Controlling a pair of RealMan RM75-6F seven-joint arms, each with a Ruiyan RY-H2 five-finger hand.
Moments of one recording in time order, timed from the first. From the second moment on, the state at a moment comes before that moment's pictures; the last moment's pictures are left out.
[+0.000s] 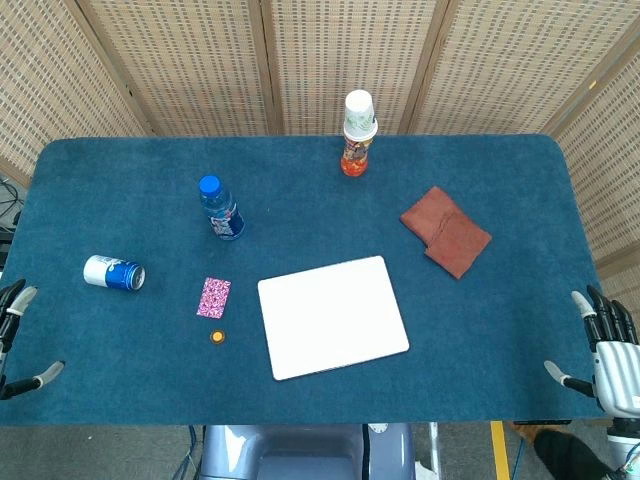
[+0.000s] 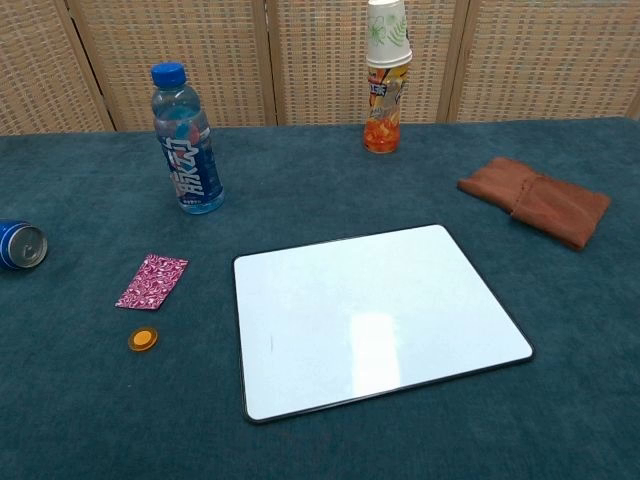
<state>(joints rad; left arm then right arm) -0.04 -1.04 0.04 -1.65 1.61 1.62 -0.14 0.02 -1.16 0.07 -1.52 -1.53 1.57 0.13</state>
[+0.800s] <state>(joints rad) -0.36 -1.11 -0.04 -1.61 1.54 1.08 -0.16 0.02 -1.16 0.08 -1.53 -1.52 1.56 0.14</state>
